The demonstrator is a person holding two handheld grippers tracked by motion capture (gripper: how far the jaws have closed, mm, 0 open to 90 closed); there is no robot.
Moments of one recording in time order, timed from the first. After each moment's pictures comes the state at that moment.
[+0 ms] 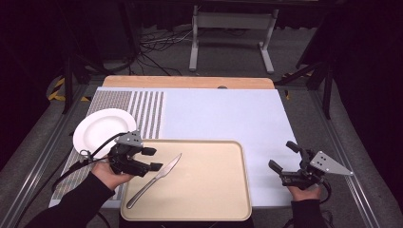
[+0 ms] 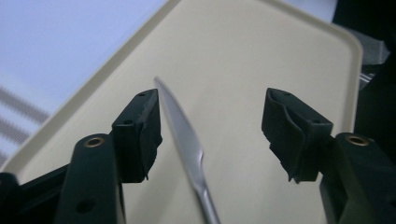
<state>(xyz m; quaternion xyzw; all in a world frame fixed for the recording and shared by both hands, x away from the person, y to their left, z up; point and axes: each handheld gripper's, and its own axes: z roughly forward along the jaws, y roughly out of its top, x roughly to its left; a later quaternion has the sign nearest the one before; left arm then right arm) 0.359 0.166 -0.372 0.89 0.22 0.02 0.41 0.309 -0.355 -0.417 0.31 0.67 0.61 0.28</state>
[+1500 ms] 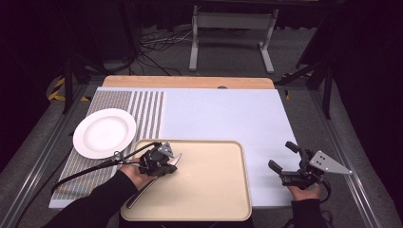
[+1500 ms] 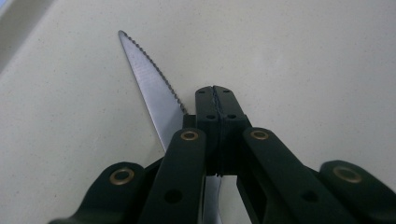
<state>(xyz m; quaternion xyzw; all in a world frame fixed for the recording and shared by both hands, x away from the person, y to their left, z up) 0.381 0.108 -0.438 0.94 0.20 0.00 0.27 0.311 -0.356 -0.420 0.31 0.68 0.61 0.27</state>
